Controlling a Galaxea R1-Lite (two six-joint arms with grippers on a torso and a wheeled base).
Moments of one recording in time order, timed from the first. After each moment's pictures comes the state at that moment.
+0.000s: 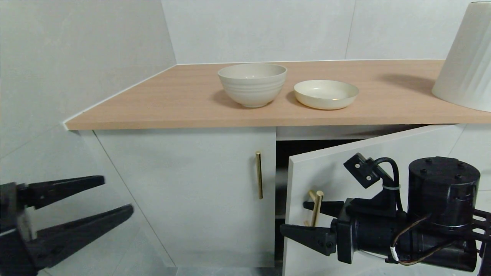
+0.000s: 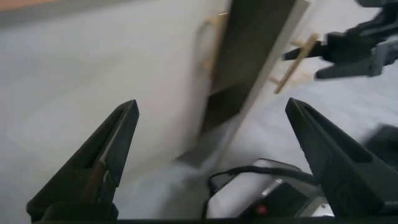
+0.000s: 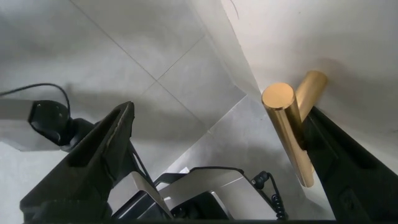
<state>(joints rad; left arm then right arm) -0.24 0.97 -0.67 -0.04 -0.43 -0.02 0.80 1.61 -0.53 -0.85 0.34 0.36</state>
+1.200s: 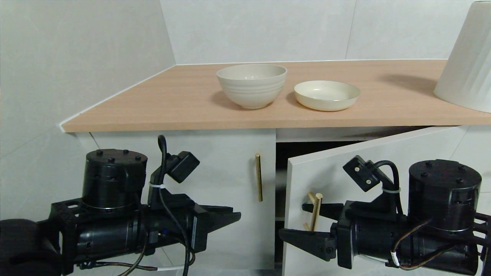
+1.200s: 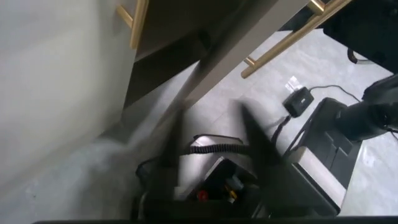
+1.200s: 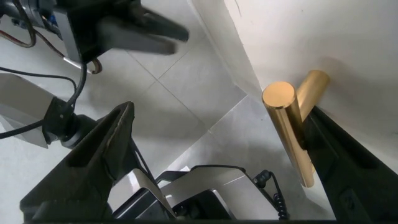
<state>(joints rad) -0.55 1.55 -0.59 -0.50 -0.41 -0.26 0.82 1.62 -0.53 -0.85 0.34 0.36</state>
